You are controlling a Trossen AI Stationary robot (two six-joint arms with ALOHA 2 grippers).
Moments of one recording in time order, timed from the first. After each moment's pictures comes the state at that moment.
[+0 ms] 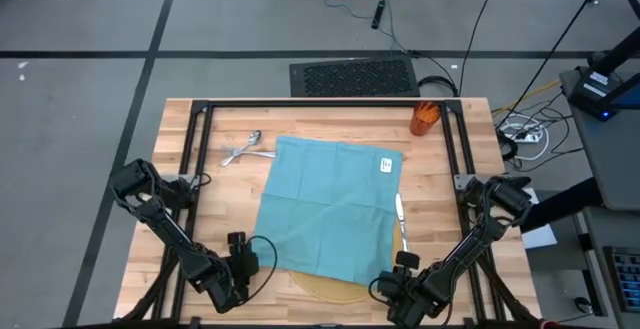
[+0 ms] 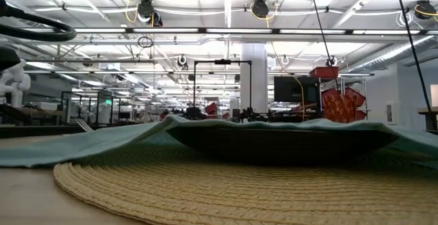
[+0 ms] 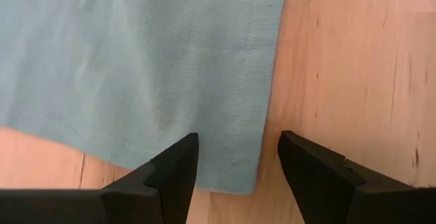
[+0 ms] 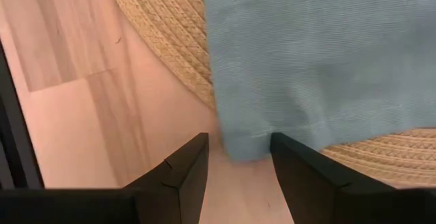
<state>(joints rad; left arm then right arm) -0.92 1.78 0.88 -0.57 -0.47 -0.93 0.88 1.97 1.23 -0.69 0.27 1.14</state>
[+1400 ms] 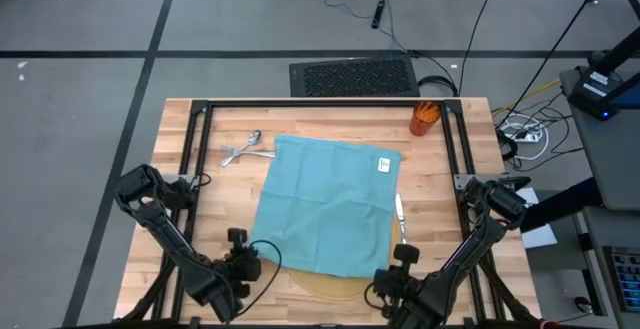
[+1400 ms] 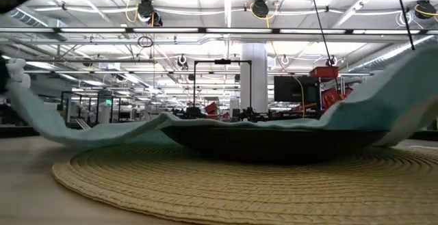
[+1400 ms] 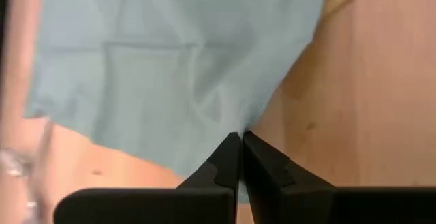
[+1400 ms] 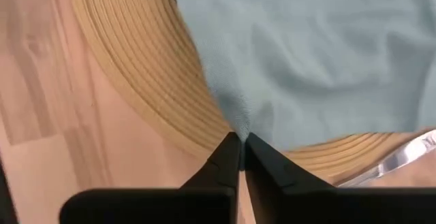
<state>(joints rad) -0.92 1.79 1.14 -1.01 -0.64 -0.86 0.87 2.00 1.54 -1.14 0.48 1.12</state>
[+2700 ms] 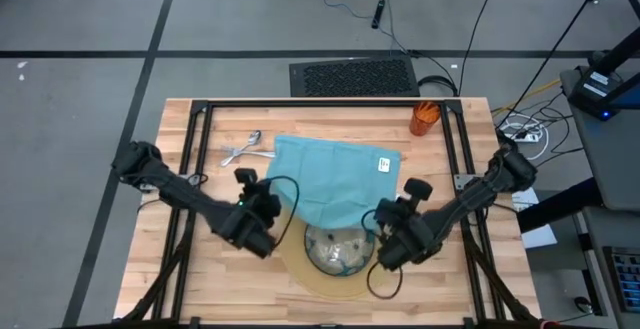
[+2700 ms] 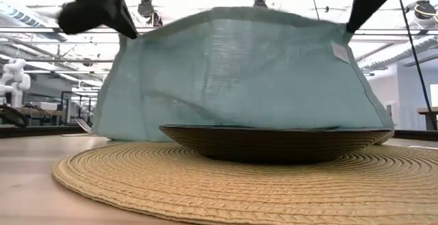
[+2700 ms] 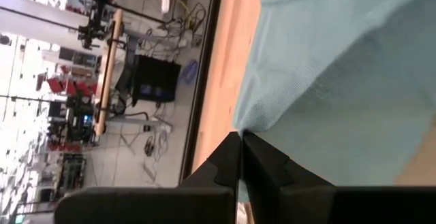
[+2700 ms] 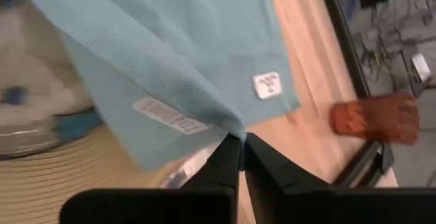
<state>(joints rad) -0.50 1.61 1.22 -1.34 -1.02 -0.61 0.58 1.74 1.50 -1.57 0.62 1.05</state>
